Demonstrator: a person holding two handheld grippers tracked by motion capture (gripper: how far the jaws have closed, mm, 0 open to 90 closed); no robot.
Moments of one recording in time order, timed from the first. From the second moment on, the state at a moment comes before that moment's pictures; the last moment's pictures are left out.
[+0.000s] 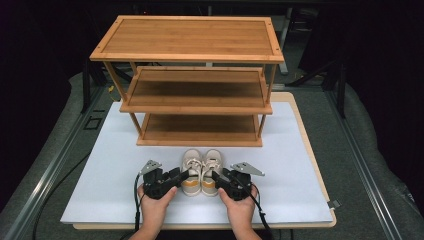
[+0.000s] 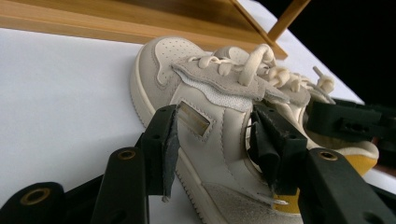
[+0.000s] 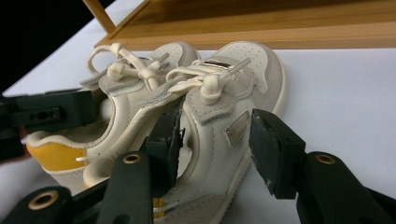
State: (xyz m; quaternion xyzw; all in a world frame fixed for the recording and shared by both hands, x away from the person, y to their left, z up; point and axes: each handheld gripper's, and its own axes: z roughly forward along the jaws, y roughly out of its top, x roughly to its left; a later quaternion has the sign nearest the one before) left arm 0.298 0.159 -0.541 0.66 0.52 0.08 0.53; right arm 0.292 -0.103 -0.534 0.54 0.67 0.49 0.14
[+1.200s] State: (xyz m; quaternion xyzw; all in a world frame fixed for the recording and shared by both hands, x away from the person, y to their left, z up) left arm 0.300 0.150 -0.551 0.62 0.55 0.08 0.55; right arm 0.289 -0.095 -0.549 0.60 0.59 0.52 0.14
